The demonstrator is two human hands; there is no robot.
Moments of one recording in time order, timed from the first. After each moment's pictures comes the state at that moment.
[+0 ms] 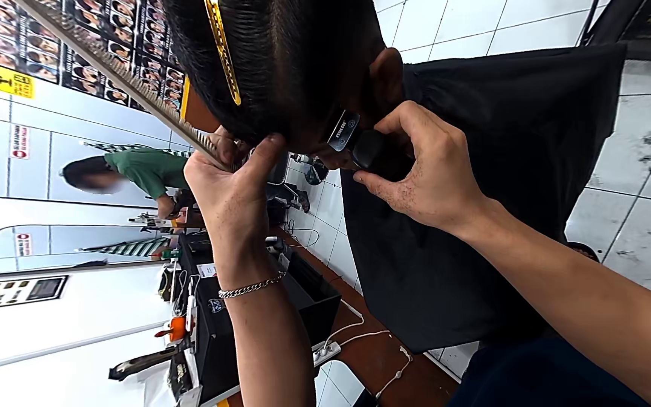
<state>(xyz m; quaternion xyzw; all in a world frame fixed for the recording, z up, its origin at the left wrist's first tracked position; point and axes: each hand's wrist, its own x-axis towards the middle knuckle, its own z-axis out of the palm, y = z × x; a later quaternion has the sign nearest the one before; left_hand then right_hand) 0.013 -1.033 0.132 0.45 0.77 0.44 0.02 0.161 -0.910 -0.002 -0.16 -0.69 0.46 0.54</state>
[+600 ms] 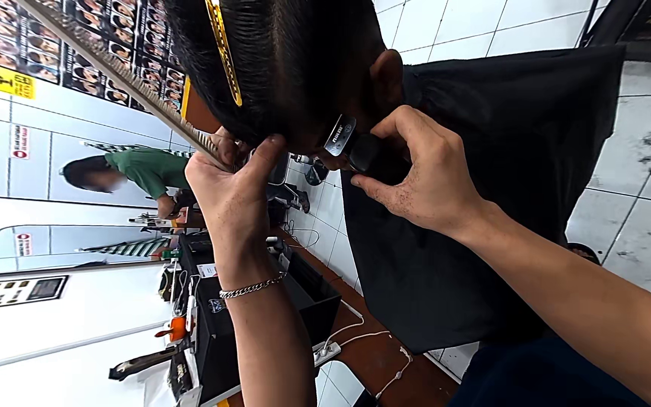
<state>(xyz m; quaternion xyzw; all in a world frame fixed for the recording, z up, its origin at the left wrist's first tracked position) 0.014 -1.026 0.132 0.45 0.79 0.42 0.02 0.161 -0.912 -0.001 -0.16 -0.69 0.46 0.54</state>
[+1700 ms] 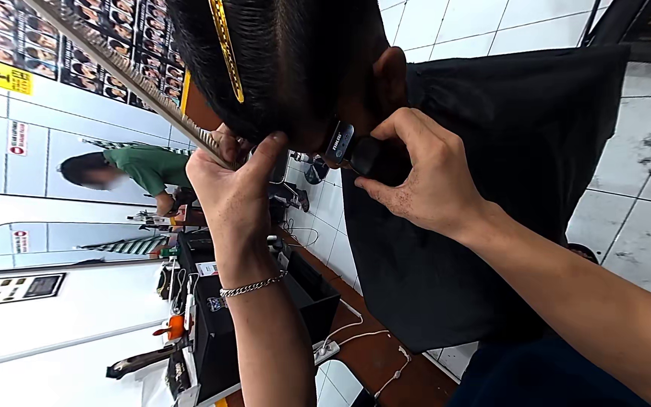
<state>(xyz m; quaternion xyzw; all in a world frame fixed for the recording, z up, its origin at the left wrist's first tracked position) 0.018 -1.027 0.133 0.45 0.79 0.42 0.03 0.160 -0.915 -0.002 -0.15 -0.71 0.43 0.54</state>
